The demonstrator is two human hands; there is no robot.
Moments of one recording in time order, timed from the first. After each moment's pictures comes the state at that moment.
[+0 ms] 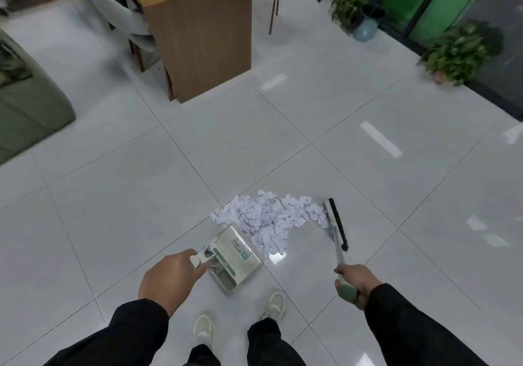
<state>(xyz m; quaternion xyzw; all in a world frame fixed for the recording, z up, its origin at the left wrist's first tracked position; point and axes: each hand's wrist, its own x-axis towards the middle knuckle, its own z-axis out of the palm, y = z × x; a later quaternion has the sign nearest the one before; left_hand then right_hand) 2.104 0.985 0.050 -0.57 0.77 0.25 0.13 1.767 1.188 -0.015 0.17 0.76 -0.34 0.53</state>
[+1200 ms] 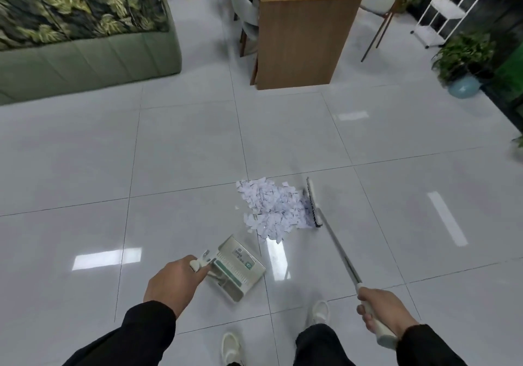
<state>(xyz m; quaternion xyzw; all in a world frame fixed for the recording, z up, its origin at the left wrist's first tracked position) 2.063 1.303 0.053 -0.76 0.58 0.29 0.05 1.648 1.367 0.048 -0.09 0.78 -0.18 0.60</state>
